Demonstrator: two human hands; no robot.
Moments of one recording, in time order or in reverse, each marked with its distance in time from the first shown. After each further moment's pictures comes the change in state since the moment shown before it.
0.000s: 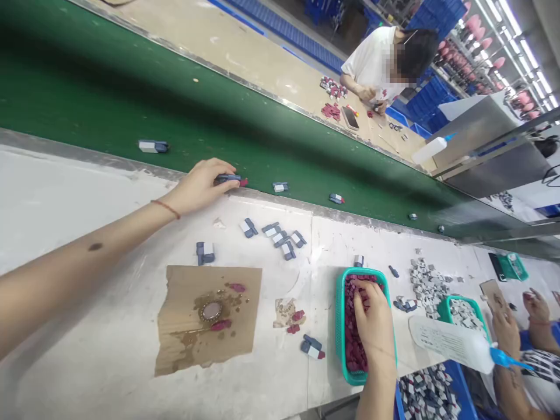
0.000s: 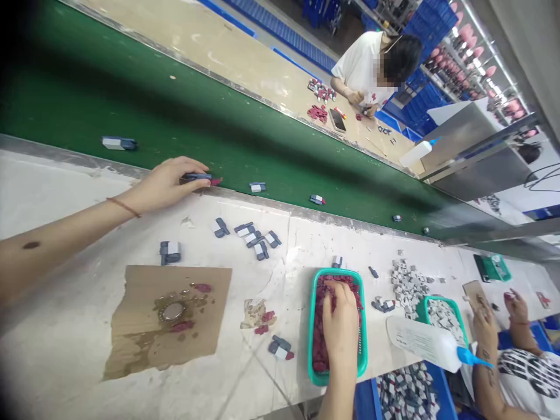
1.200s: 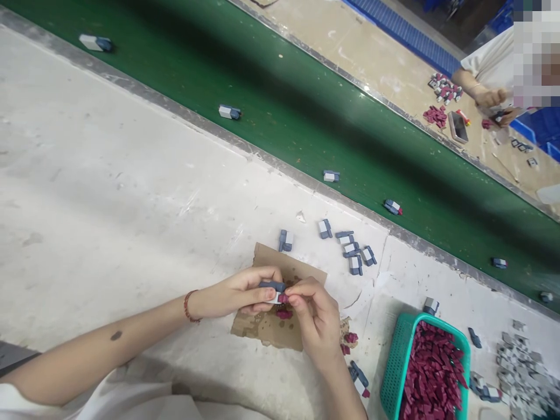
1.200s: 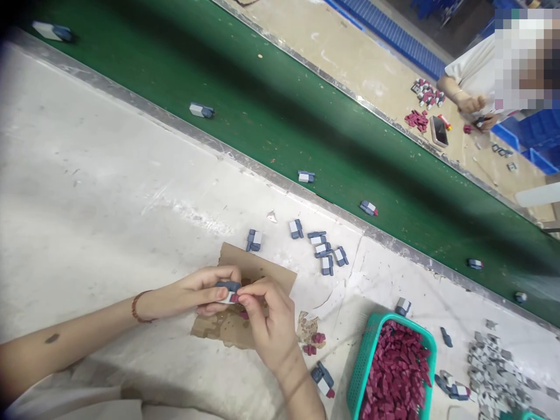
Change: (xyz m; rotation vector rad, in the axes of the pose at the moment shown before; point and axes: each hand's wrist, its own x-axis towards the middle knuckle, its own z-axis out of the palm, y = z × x) left_hand -0.180 0.026 -0.001 -1.287 -0.608 -0.477; right_hand 0.007 -0.169 0.098 0.963 -0.489 -0.344
